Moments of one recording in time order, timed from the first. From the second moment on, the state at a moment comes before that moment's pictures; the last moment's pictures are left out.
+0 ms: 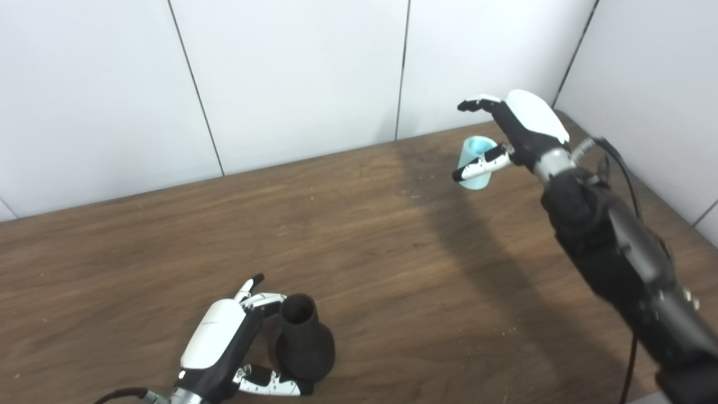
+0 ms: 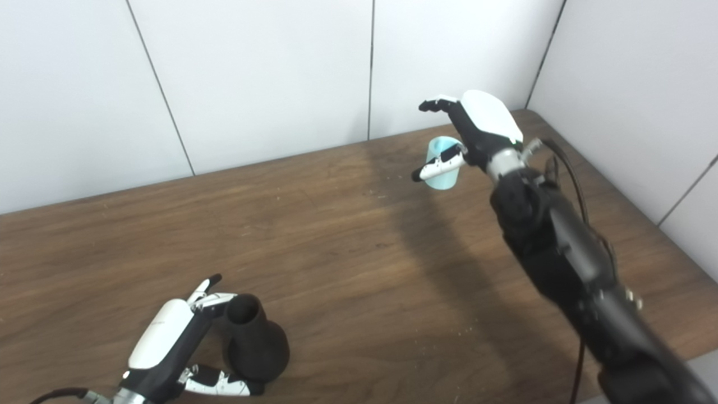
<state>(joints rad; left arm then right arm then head) -0.07 0.31 -0.41 -0.18 0.63 -0.11 -0.15 -0.47 -0.67 0.12 -0.04 -0.67 0.47 0.21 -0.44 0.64</state>
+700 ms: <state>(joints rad) -0.06 0.31 -0.39 -0.18 0.62 -0.13 -0.16 -0.71 -0.67 0.27 0.34 -0.82 0.46 0.50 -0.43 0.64</state>
